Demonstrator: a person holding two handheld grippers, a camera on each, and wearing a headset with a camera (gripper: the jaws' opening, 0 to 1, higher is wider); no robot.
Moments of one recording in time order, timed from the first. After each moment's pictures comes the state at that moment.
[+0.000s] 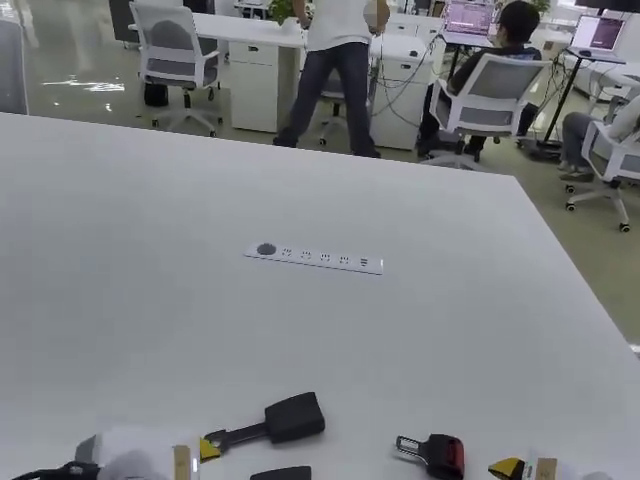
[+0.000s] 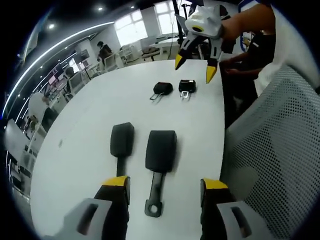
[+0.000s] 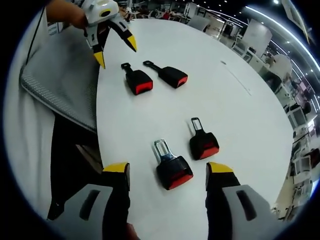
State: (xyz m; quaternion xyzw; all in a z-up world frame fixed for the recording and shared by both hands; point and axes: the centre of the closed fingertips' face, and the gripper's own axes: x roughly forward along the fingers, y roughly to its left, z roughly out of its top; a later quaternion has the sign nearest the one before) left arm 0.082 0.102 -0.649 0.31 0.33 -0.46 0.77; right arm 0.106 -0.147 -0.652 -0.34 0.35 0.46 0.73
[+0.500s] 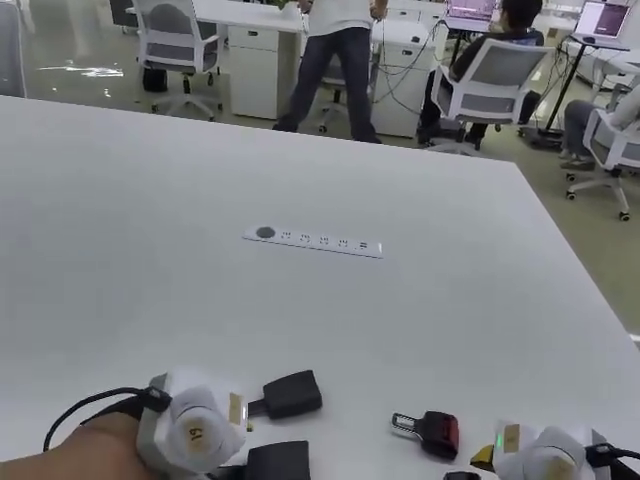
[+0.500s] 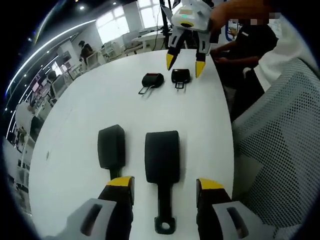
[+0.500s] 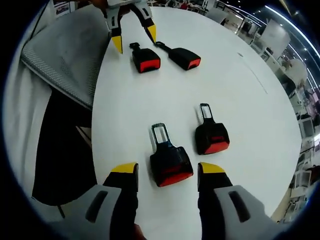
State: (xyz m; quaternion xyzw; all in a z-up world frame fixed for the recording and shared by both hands) left arm 0.101 0.080 -0.673 0.34 0.35 -0.50 0.72; right arm 0.112 -0.157 -0.684 -0.38 0.38 0.50 0.68
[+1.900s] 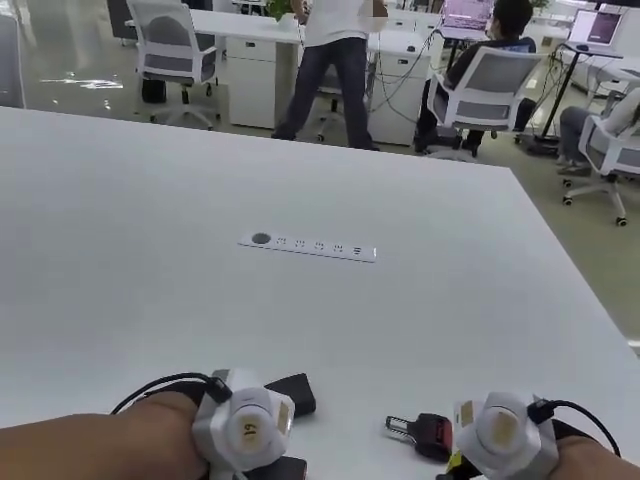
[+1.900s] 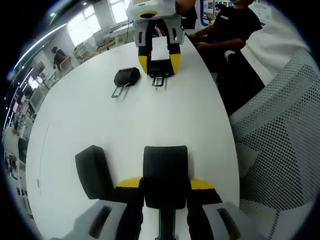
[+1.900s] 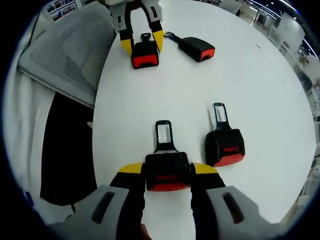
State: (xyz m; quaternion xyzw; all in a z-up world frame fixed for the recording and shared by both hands) left arm 0.100 0.049 -0.695 0.39 0.37 -0.56 0.63; right arm 0.110 -0.136 -0.699 -0.37 0.42 0.55 0.62
